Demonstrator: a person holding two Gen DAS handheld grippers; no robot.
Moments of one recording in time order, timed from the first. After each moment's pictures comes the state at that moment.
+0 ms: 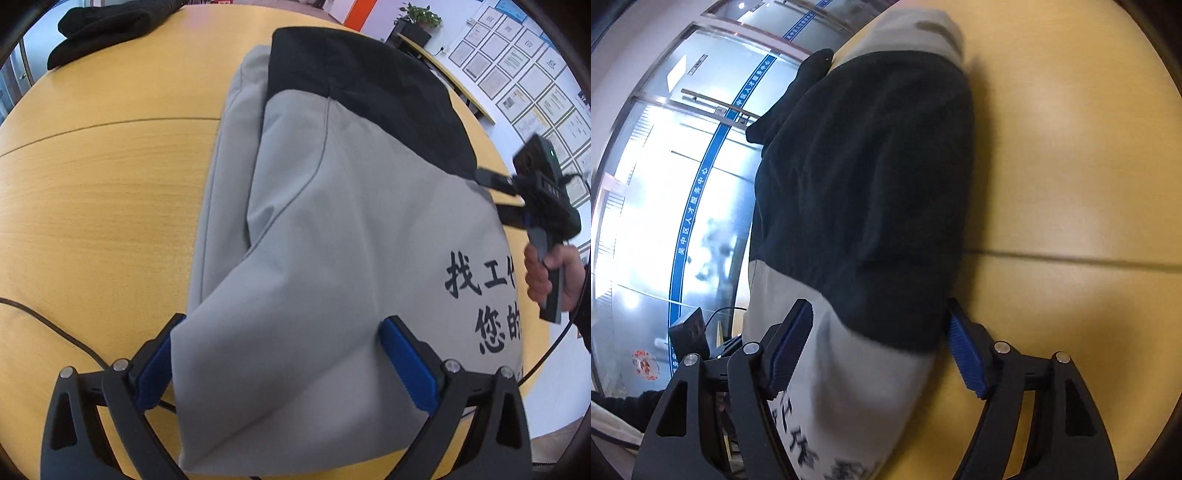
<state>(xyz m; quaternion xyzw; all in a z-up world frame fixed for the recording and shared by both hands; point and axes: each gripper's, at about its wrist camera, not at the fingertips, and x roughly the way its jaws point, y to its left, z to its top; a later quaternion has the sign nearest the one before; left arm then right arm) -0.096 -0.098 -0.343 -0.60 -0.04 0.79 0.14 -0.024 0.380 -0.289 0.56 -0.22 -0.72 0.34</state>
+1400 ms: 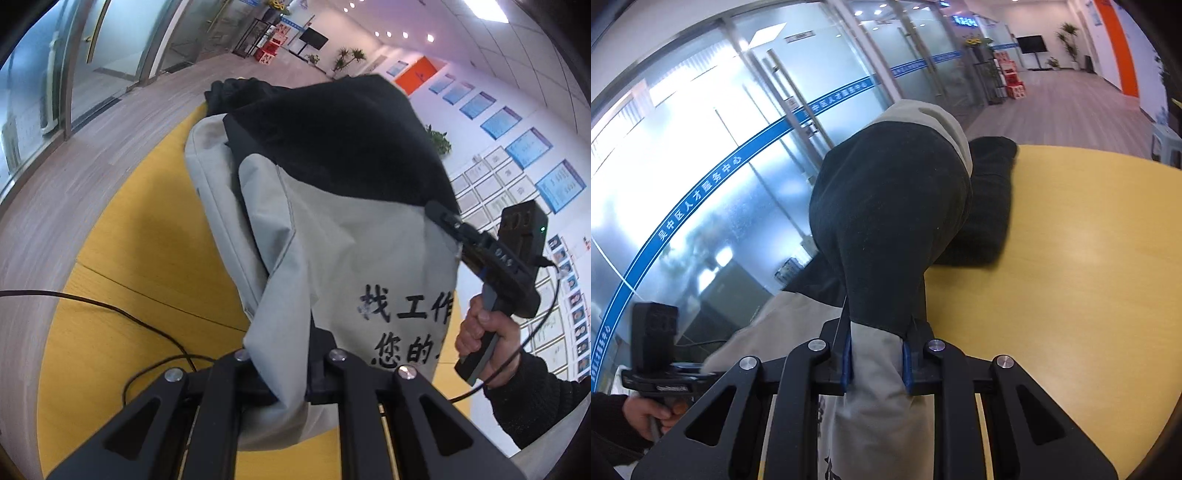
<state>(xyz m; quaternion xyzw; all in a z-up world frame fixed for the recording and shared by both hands) -0.308 -0.482 -0.231 -0.48 -0.26 0.82 0.17 -0.146 -0.044 -0.102 0.37 -0.09 -0.86 0.34</state>
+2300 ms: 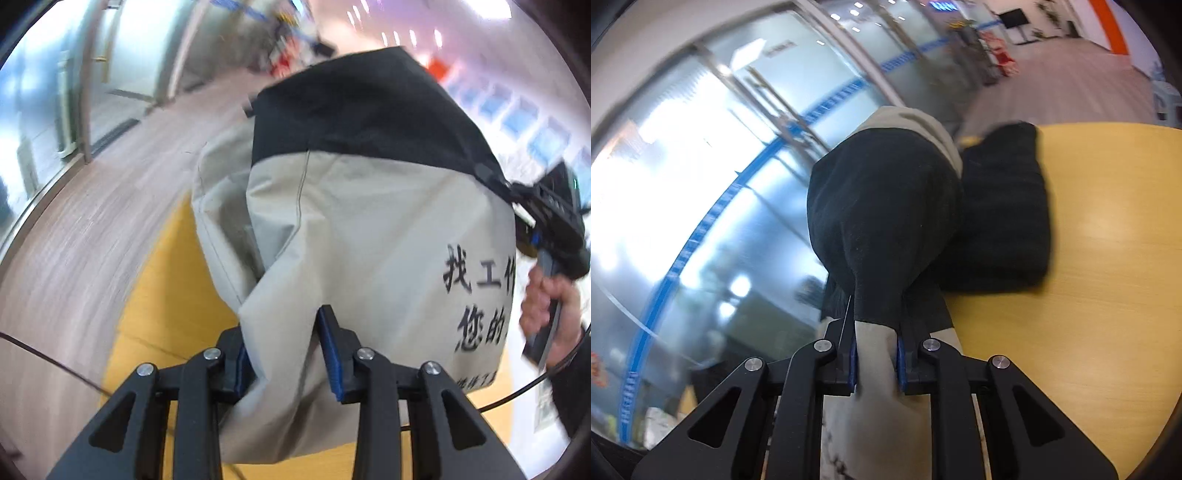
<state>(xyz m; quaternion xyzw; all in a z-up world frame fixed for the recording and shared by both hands) -0.390 -0.496 -0.306 -0.50 -0.17 0.84 0.13 -0.239 -0.078 -0.150 0.42 -0.17 -0.84 0.30</state>
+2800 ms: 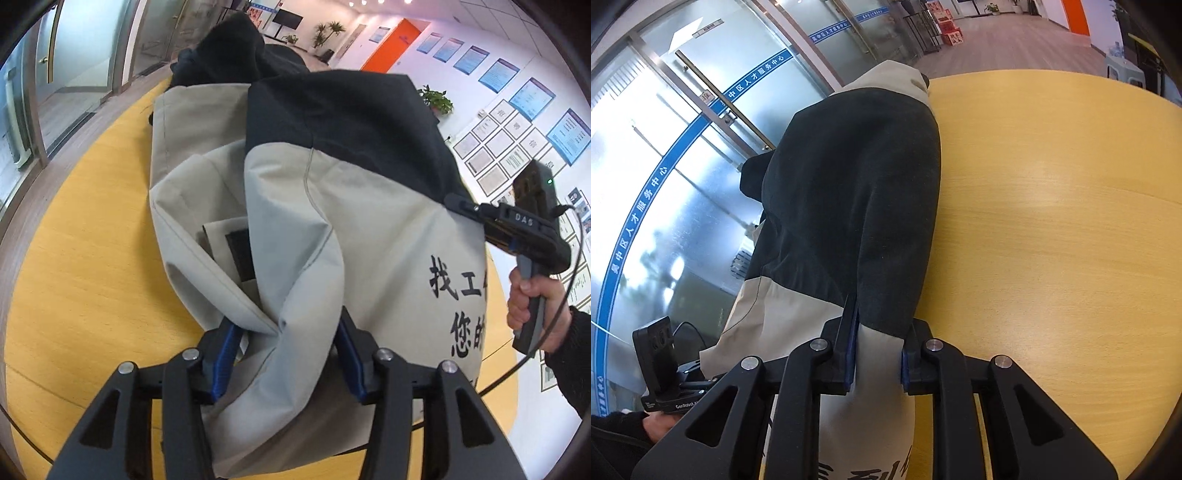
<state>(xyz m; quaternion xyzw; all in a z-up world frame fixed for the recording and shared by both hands) -0.420 -0.413 -0.347 -0.50 -0.16 0.83 0.19 -0.246 0.021 -0.216 0.48 -0.15 -0.83 0.24</state>
